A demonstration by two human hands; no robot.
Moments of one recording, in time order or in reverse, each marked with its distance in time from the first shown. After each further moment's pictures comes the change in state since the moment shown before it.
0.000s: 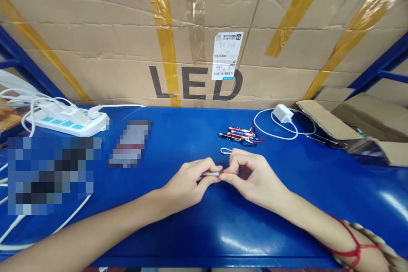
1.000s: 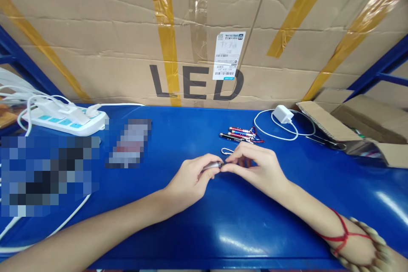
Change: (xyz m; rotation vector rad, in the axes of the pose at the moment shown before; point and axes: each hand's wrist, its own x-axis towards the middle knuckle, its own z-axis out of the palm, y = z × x) left_hand 0.005 0.006 -0.001 0.059 0.062 -0.042; right_hand 0.009 0.016 -0.011 -0.180 0.065 -0.167
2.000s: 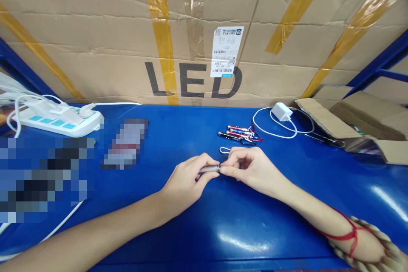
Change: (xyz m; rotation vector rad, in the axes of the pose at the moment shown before) left_hand -0.003 -0.009 0.004 0.034 0.029 -0.048; right_hand 0.005 -0.005 0.006 0.384 -0.179 0.474
